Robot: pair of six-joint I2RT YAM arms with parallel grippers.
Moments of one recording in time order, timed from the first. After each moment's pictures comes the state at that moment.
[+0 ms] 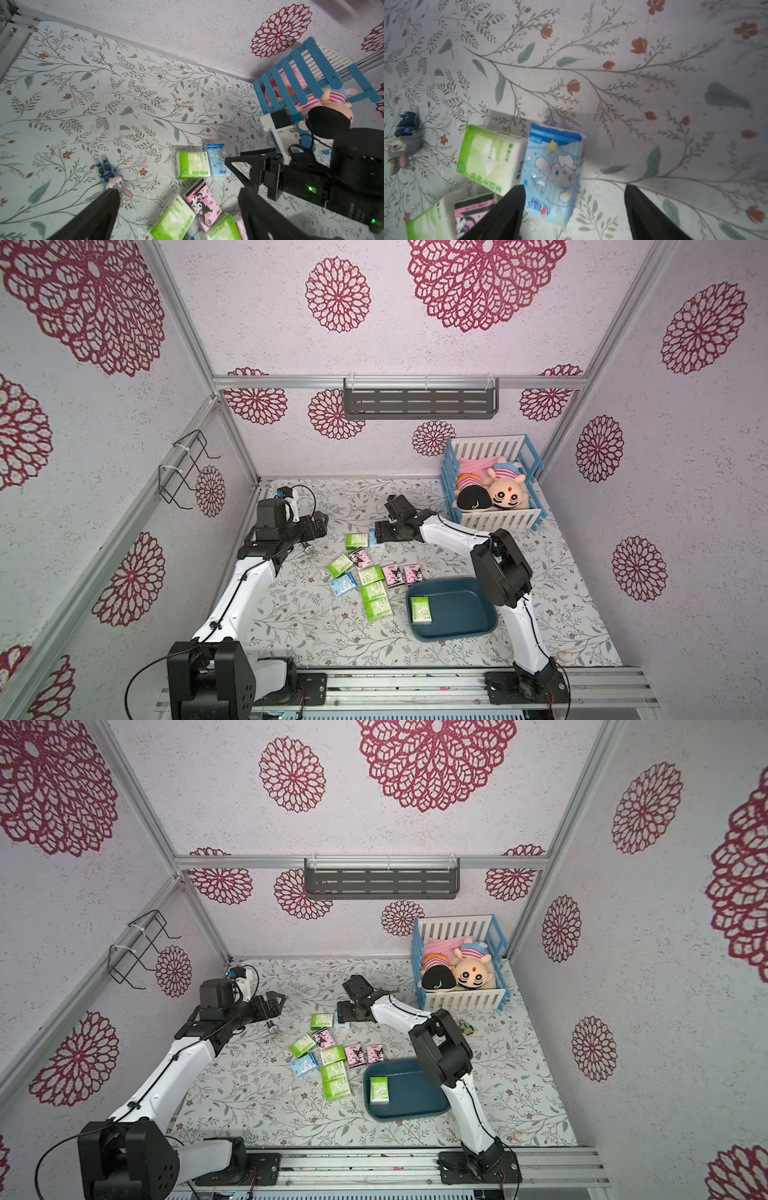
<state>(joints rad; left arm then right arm) 0.00 1.27 0.94 -0.29 0.28 -0.30 0.65 2.24 1.77 -0.46 -0.03 0.46</state>
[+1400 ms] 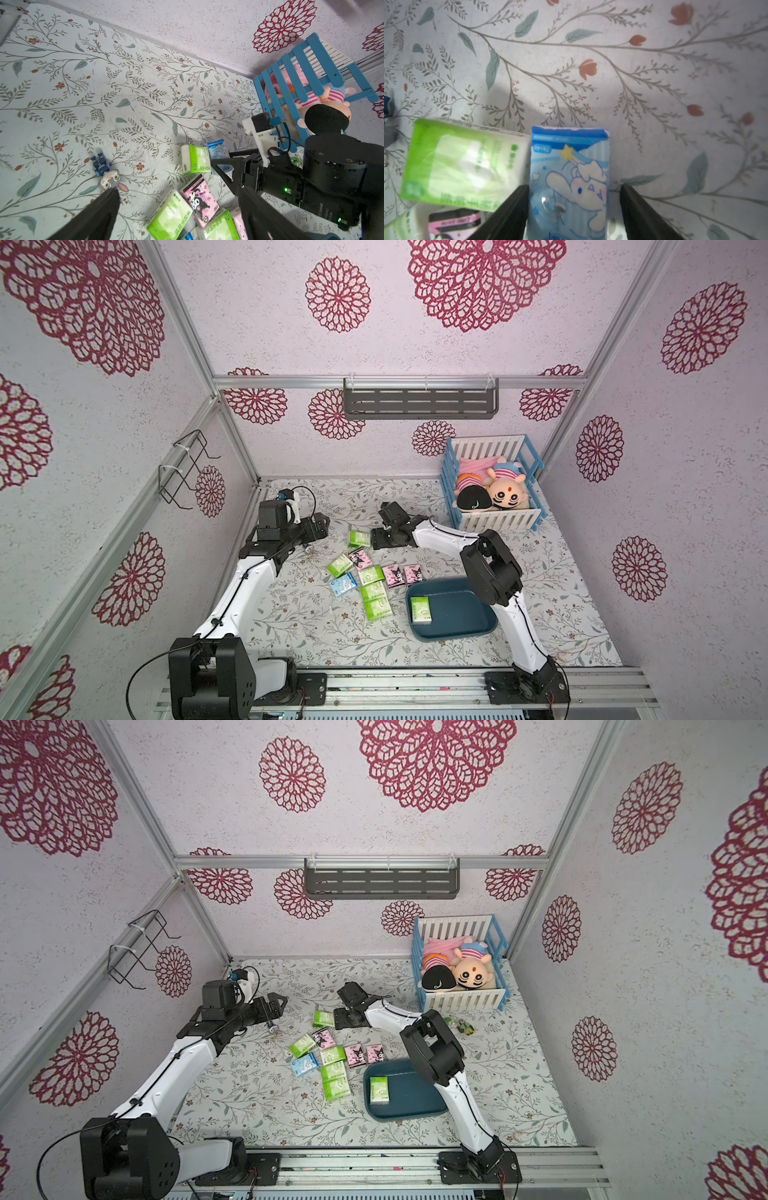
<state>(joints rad) 0.00 1.28 0.94 -0.30 0.28 -0.32 0.68 2.28 1.74 -0.42 -0.02 0.45</state>
